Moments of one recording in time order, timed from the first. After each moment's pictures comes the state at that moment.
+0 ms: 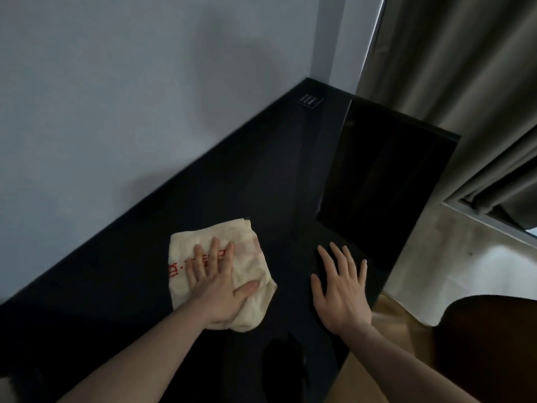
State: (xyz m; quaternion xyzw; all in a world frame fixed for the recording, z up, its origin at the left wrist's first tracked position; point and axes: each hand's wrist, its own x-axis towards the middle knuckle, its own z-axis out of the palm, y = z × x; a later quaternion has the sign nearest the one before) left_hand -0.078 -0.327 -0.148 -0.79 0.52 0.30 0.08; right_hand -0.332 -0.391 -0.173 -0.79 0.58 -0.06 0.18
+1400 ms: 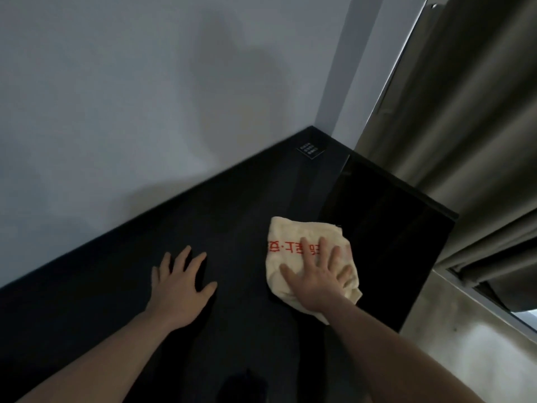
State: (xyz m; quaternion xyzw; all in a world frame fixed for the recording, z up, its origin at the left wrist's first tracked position) left_hand -0.033 -0.438 -0.148 -0.85 0.48 0.23 -0.04; right_hand -0.275 -0.588 -0.155 -0.76 0.60 0.07 0.25
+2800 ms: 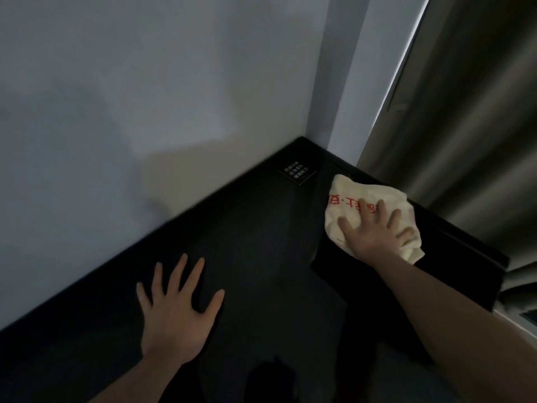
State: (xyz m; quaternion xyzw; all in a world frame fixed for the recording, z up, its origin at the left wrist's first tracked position) left_hand -0.056 -0.618 -0.179 -0.89 0.44 0.13 -0.03; right_hand -0.324 -0.899 -0.168 -0.72 0.68 0.00 0.15
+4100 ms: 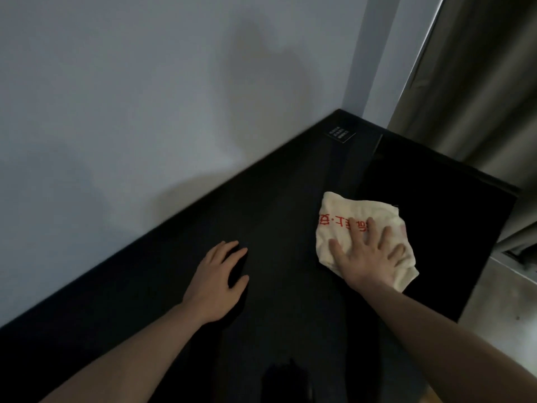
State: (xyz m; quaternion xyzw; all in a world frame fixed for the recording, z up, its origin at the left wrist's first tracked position) left_hand -0.005 -0.418 -0.161 -0.78 0.58 0.19 -0.13; right_hand -0.270 -0.591 -0.171 -0.75 0.65 0.01 0.12
